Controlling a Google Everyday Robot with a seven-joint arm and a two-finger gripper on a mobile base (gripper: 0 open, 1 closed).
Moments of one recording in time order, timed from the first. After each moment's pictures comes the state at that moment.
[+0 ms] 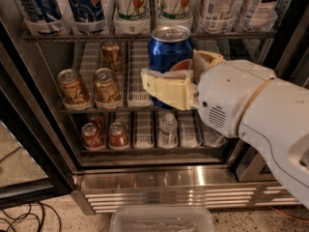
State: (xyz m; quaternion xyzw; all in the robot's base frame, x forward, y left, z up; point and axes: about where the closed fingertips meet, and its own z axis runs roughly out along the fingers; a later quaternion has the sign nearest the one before) arm 0.432 -0.041 1.031 -0.27 0.69 0.19 0.65
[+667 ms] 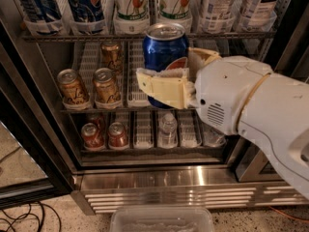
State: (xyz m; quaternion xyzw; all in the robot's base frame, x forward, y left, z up) arm 0.430 -0.032 1.035 -0.29 0.68 0.20 0.64
